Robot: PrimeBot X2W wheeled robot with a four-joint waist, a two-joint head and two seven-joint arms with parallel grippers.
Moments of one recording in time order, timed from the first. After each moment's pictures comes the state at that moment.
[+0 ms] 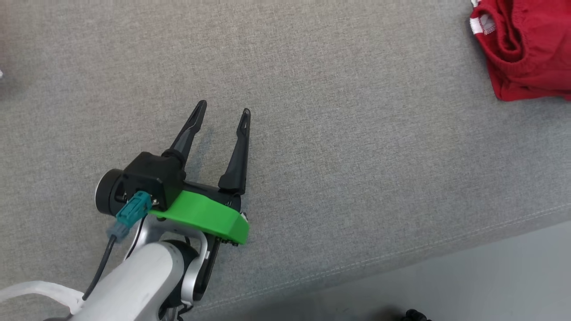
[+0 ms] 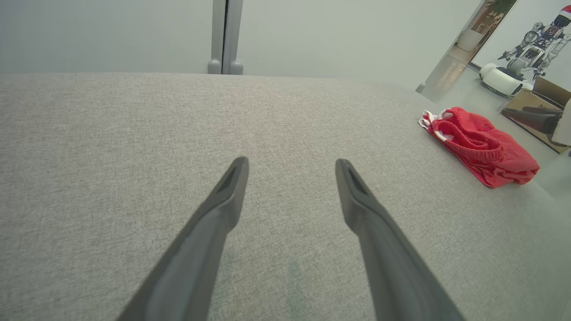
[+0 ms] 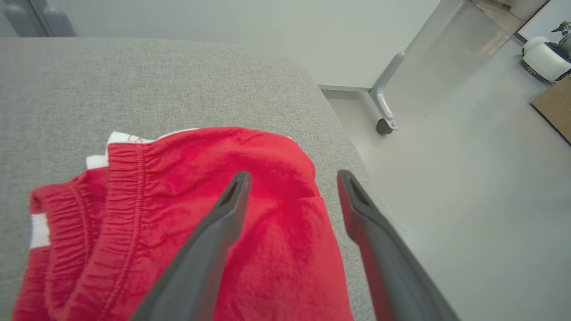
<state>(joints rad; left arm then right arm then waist) -0.52 0.45 -0.78 -0.22 -0.66 0.46 -0.05 -1.15 -0.54 0.36 1.20 0.49 0.13 -0.16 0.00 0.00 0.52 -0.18</state>
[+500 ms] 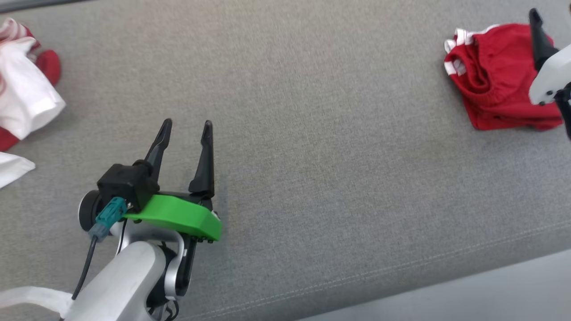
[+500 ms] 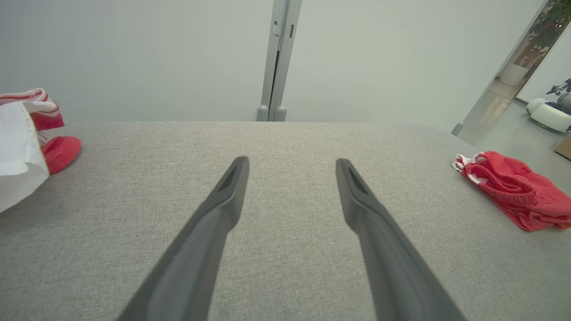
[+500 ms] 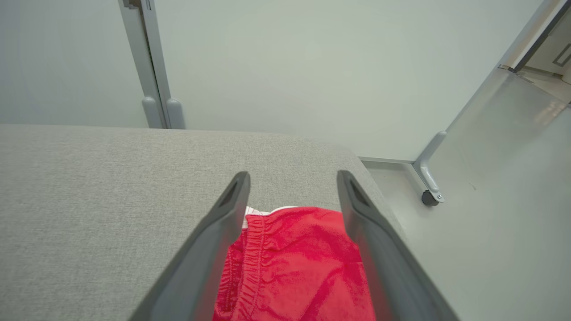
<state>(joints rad) -0.45 0.43 -0.71 -0.03 -0.74 0.41 -0.18 -1.03 -0.54 0.50 0.96 0.61 0.13 -0.19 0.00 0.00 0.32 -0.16</state>
